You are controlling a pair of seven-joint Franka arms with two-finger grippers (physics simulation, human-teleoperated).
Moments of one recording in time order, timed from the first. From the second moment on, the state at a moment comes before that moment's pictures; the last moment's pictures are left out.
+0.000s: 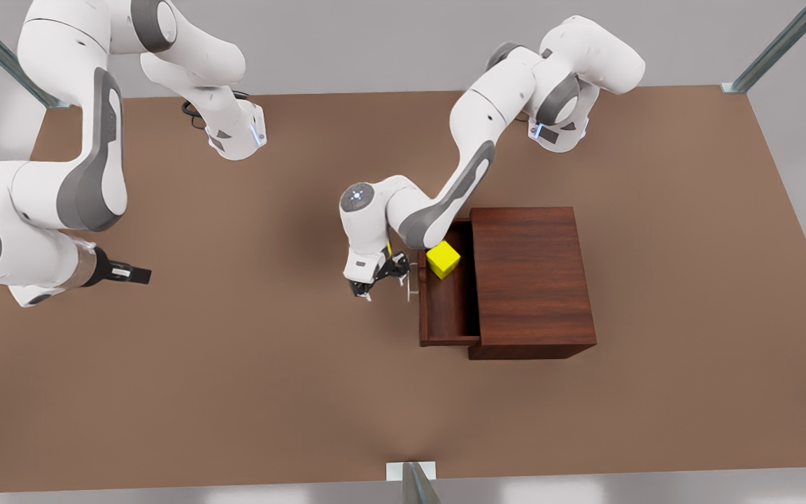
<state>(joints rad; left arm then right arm) -0.87 0.96 0.02 -0.99 0.30 2.00 -1.42 -0.03 0.32 0.00 -1.36 -0.04 1.43 0.17</state>
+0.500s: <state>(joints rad) -0.77 0.92 0.02 -1.00 0.26 1.88 -1.38 -0.02 0.32 0.01 -1.36 -0.03 1.43 0.06</state>
